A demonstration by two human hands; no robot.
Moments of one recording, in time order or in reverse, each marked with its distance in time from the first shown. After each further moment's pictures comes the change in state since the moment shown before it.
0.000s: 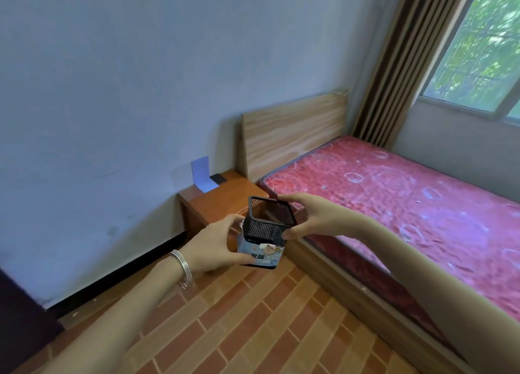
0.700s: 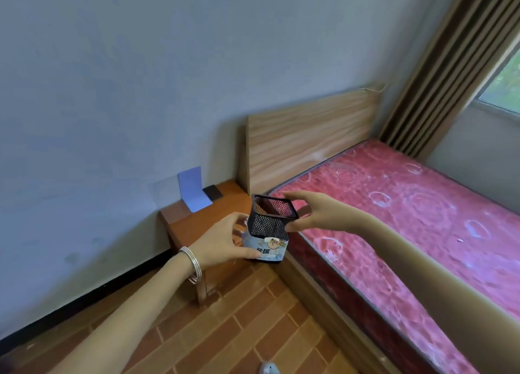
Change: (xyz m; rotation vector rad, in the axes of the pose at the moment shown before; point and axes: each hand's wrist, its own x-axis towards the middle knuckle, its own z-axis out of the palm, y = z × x) left_hand 0.326 -0.123 -0.039 -0.196 0.007 -0.160; right_hand 0.305 0.151 -0.141 0.061 -0.120 0.026
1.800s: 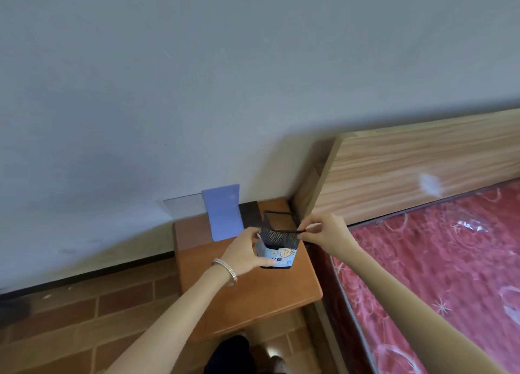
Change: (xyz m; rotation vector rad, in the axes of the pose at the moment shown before) left_hand 0.383 -0.251 -0.090 -0.151 0.241 -0.513; right_hand 0.515 0.167 -0.062 0.014 -0.027 0.052
